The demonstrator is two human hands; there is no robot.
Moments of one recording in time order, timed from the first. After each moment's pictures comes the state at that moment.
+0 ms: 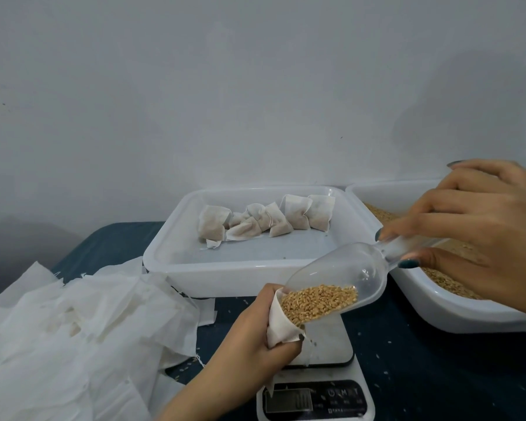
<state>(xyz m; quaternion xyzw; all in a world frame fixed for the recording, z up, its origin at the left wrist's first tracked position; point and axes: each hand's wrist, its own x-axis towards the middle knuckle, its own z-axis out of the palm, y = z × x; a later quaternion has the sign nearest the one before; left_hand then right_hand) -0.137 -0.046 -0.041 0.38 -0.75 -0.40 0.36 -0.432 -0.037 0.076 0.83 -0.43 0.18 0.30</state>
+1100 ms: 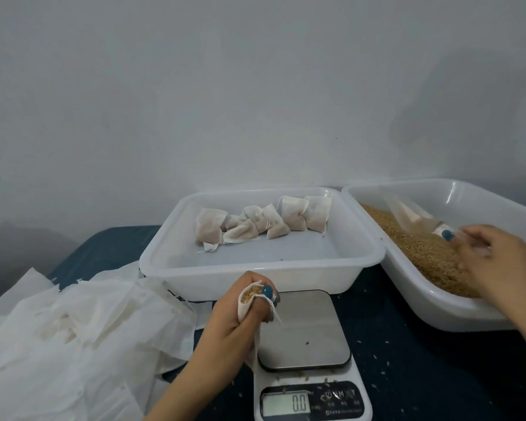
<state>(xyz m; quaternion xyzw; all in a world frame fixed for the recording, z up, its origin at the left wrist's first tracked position) -0.128 -0.063 -0.043 0.36 -0.72 -0.36 0.46 -0.493 -0.061 -0.017 0.48 -0.80 0.35 0.06</state>
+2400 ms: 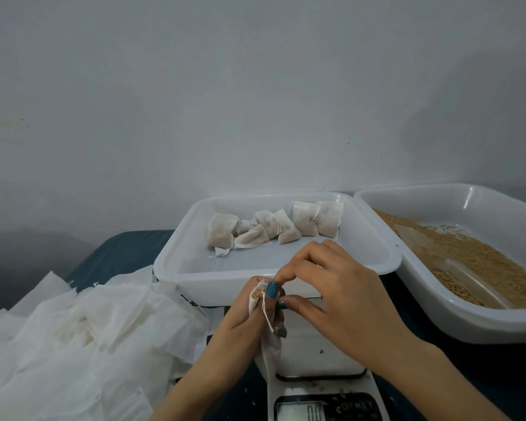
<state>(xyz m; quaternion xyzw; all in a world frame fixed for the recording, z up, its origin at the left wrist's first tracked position) -0.125 -0.062 -0.033 0.35 -0.64 -0.52 0.46 -0.296 -0.057 0.003 0.81 -0.45 0.36 0.07</state>
